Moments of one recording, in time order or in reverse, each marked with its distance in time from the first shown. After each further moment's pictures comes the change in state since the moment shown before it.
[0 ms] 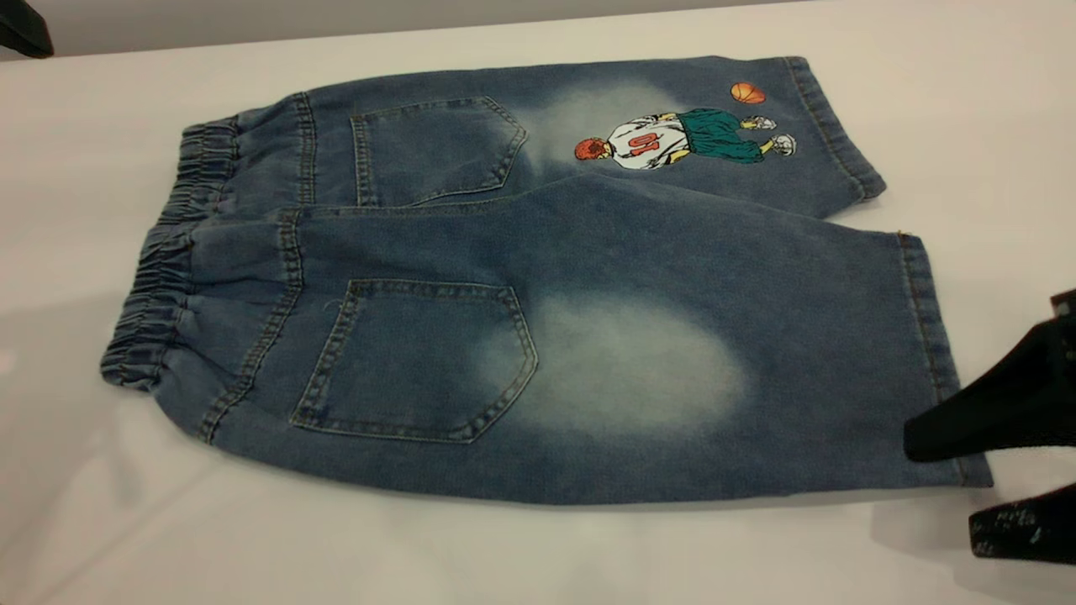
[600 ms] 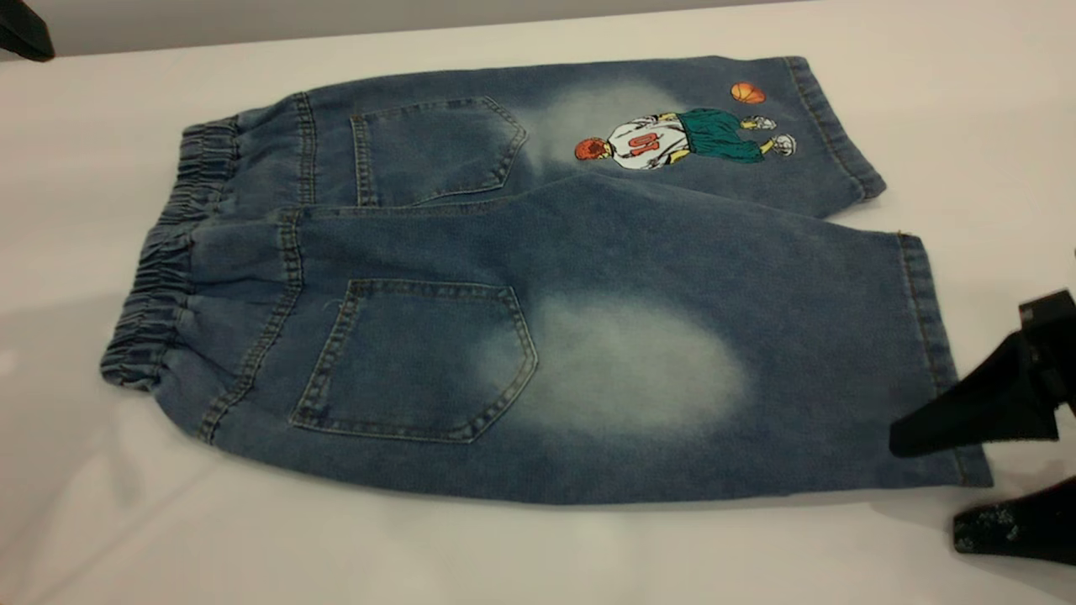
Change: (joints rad) left arm 0.000 0.001 0.000 0.001 0.004 0.000; right arm 0.000 0.117 -0.067 0.042 -0.009 0.001
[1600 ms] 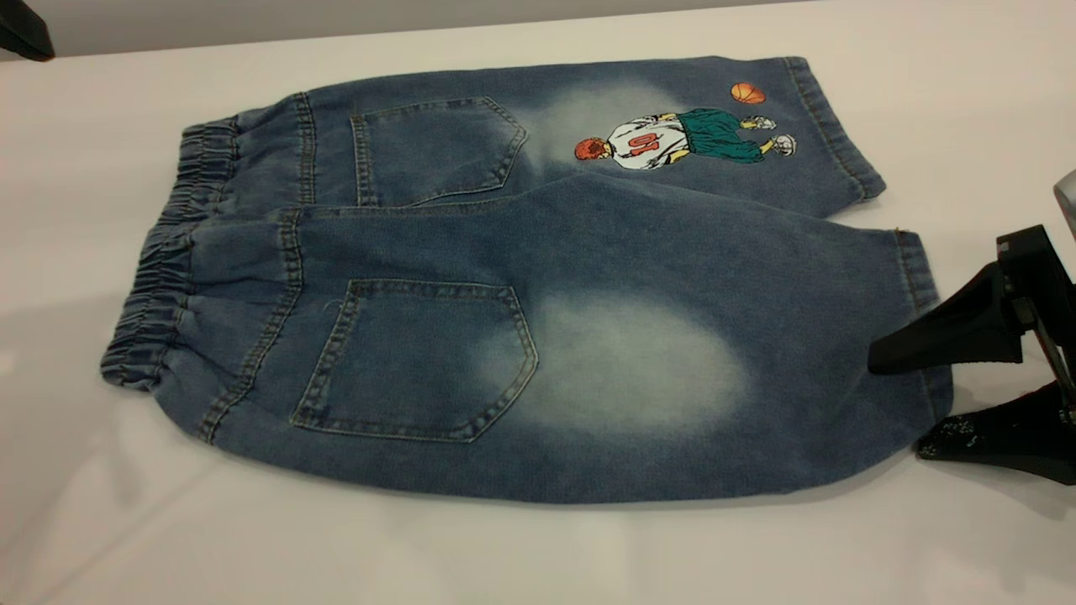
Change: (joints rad) left arm 0.000 0.000 0.000 0.001 -0.003 0.001; right arm 0.000 0.033 -0.141 0.006 0.045 0.000
